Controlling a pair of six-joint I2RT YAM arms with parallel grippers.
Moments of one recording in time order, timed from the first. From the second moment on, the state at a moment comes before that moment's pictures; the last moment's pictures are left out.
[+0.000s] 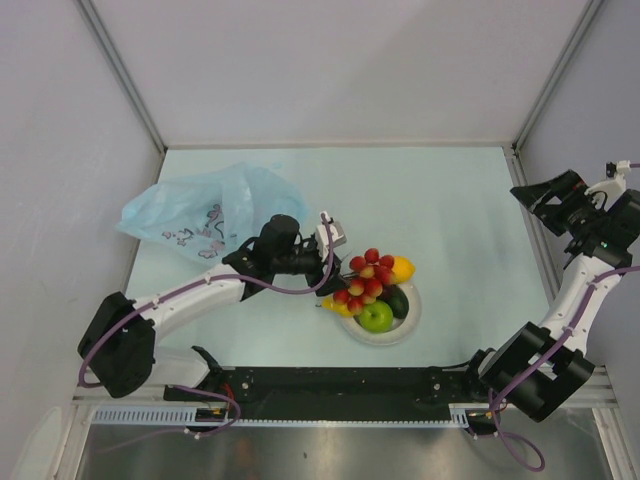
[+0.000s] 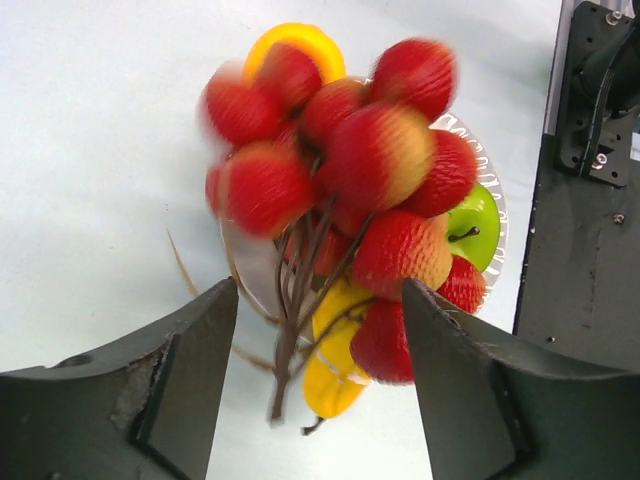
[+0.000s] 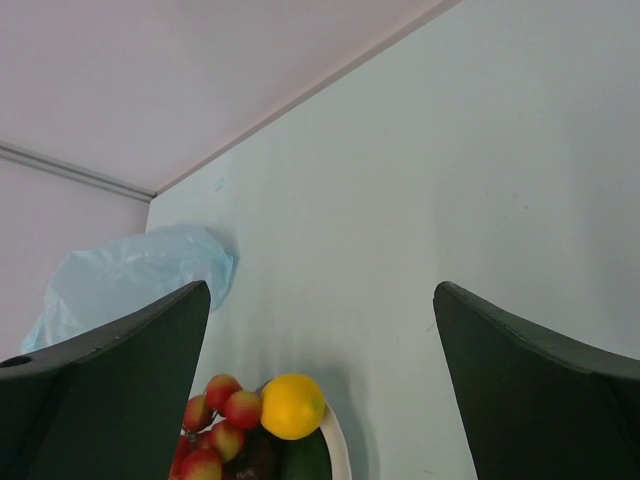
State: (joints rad) left arm -0.73 1.31 0.80 0.01 0.55 0.11; right arm -0.71 1.18 1.06 -0.29 -0.95 0.42
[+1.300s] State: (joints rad) left arm -0.63 0.89 0.63 -0.27 0.42 0.67; right arm -0.72 1.20 1.04 -0.24 -0.96 0.47
